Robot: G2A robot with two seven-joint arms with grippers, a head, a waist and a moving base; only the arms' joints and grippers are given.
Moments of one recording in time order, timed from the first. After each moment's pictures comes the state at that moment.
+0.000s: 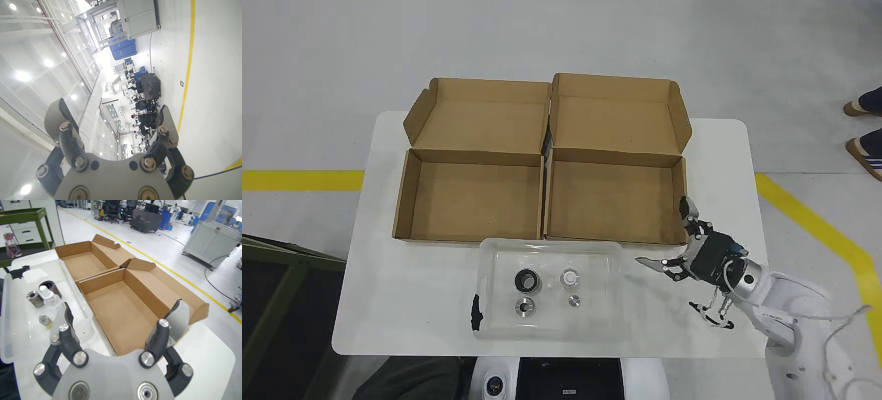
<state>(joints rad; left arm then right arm) -0.36 -0.19 -0.39 -1.44 1.98 -0.36 0.13 -1.60 -1.21 1.63 -2.00 -1.41 -0.93 0.00</state>
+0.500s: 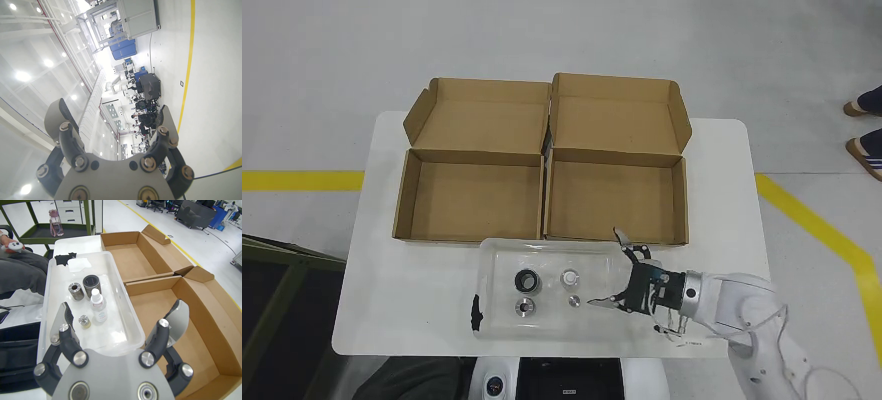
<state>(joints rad) -0.36 -0.19 -0.39 -1.44 1.98 -0.36 0.13 -1.54 -1.20 1.38 -2.03 -1.44 -0.99 0.16</state>
